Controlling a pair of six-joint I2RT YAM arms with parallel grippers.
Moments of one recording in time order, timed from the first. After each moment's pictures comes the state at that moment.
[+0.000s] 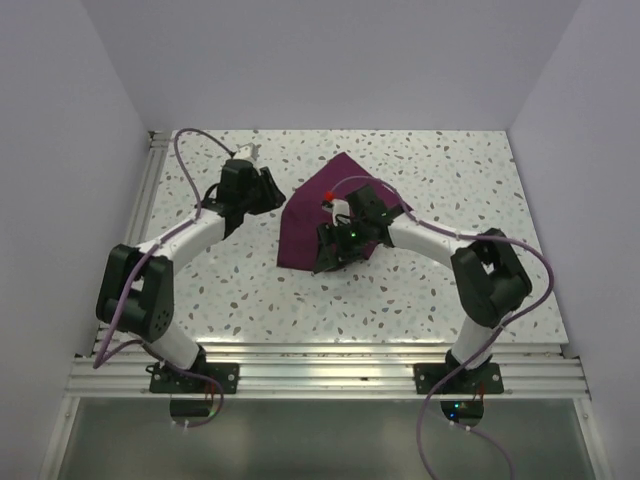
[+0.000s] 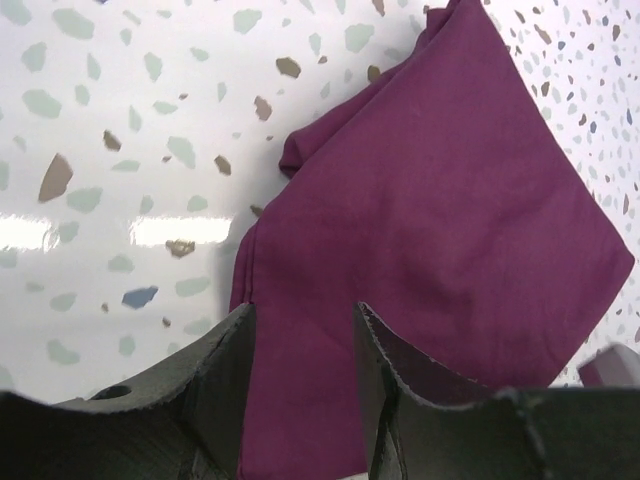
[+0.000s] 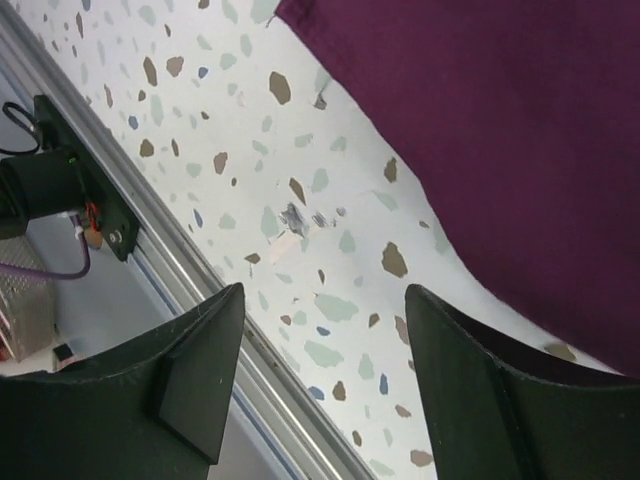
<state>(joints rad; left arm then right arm) -0.32 1.58 1.04 -0.04 0.05 -0.56 0.61 1.78 1.18 -0.40 -0.60 0.32</state>
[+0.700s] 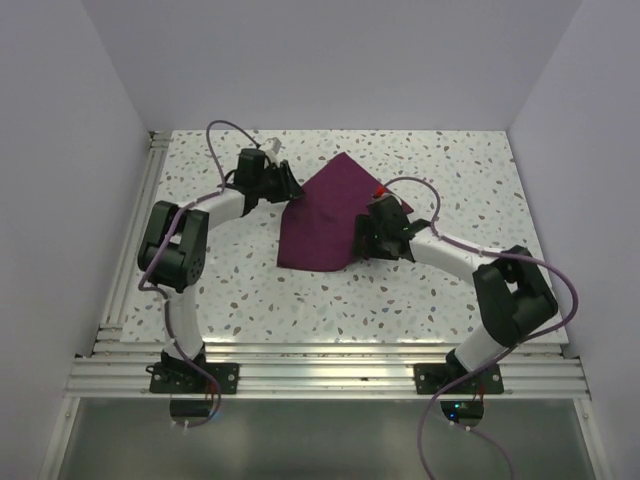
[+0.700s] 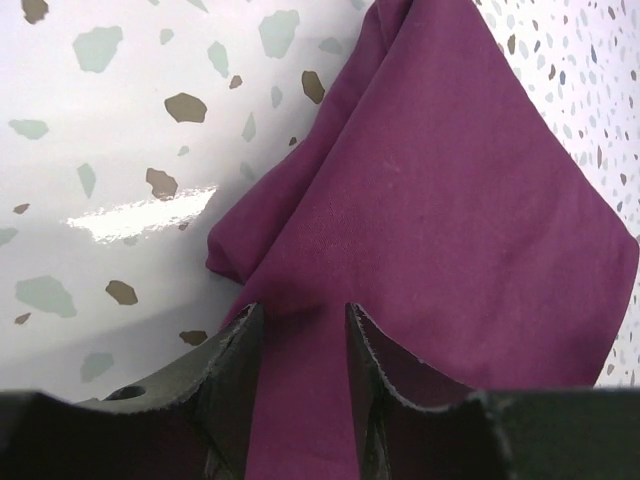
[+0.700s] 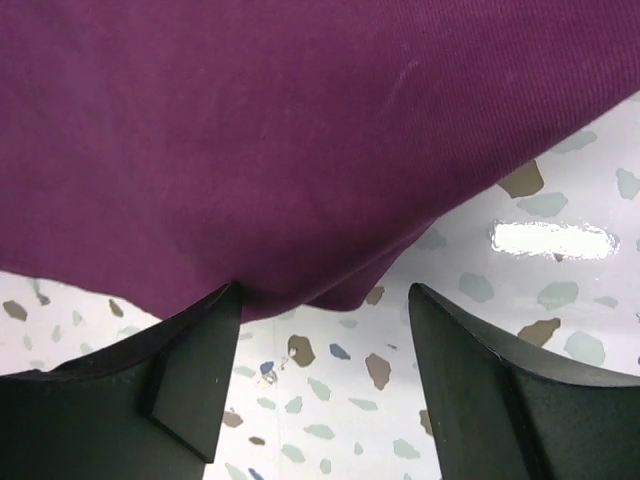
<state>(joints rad) -0.28 2.00 1.31 0.09 0.35 -0.49 0.54 1.59 0.95 -0.31 0.08 0.60</state>
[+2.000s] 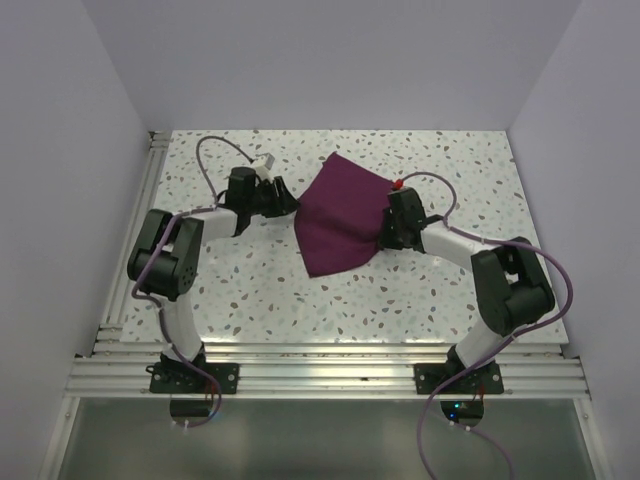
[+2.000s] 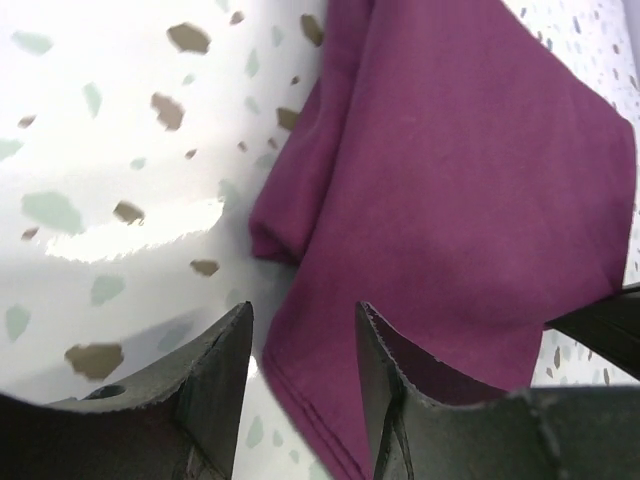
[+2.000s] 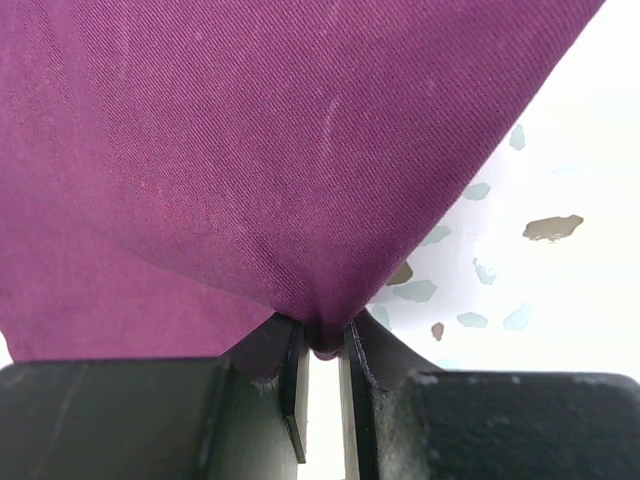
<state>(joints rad) -0.26 1.91 1.03 0.32 0.38 -0.48 0.39 1.66 0.93 -0.20 0.07 0.52</state>
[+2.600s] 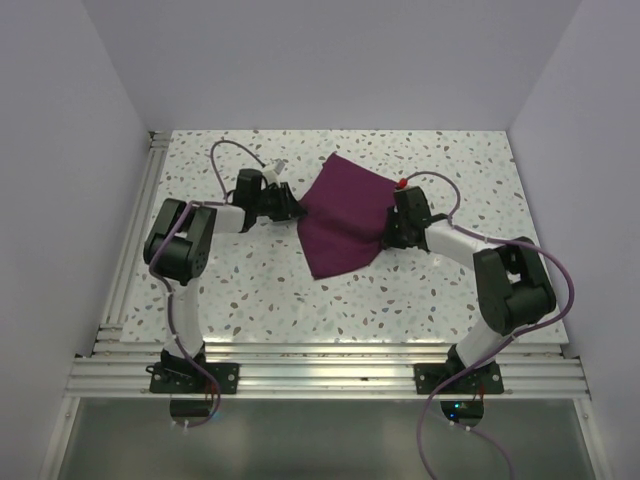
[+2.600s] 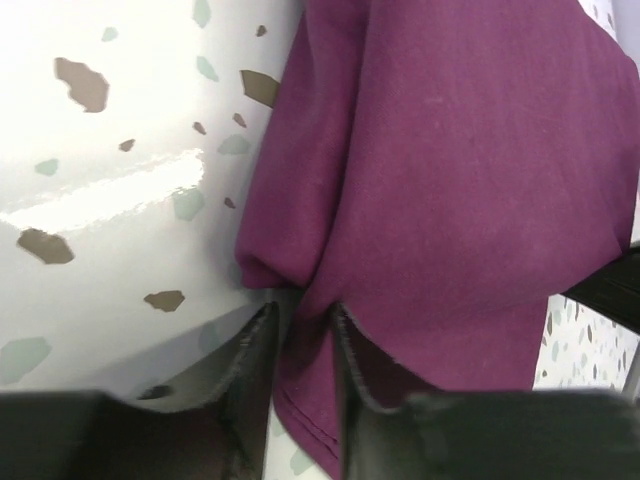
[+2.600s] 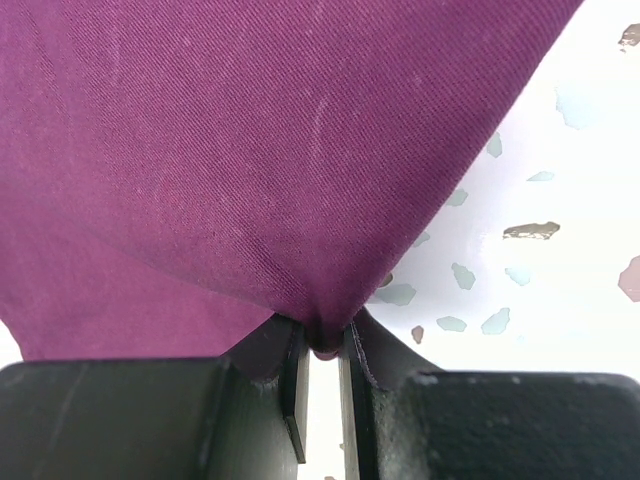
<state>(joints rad) -0.26 2.08 1.15 0.32 0.55 -0.47 0.34 1.66 0.93 -0.21 0.02 0.49</state>
